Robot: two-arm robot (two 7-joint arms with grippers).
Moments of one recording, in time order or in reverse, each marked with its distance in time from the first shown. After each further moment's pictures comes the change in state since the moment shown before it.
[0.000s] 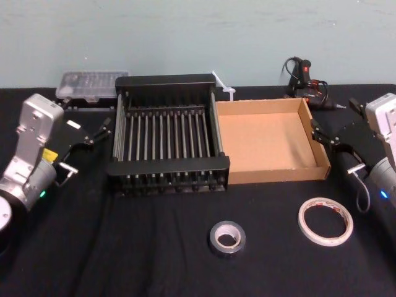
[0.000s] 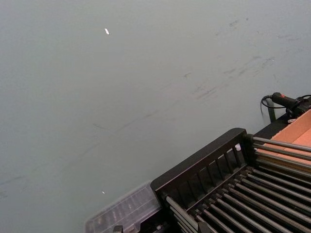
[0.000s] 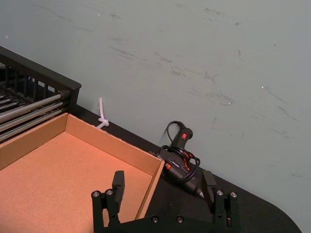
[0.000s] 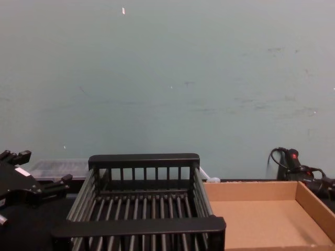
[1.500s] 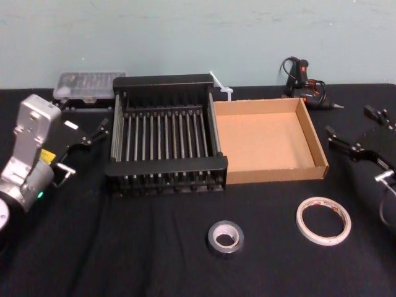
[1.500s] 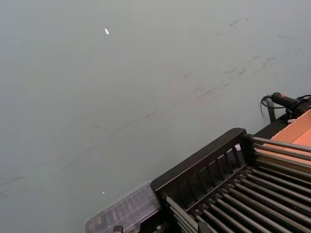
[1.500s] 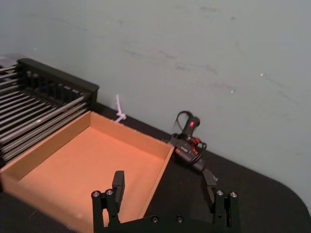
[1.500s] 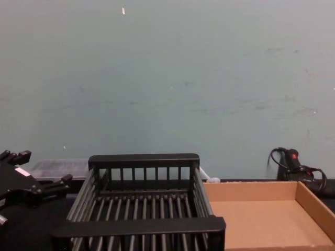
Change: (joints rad) left arm 0.000 0.000 0.000 0.000 0.000 0.000 0.000; right arm -0.198 0.112 0.179 -0.272 0.157 0.172 0.119
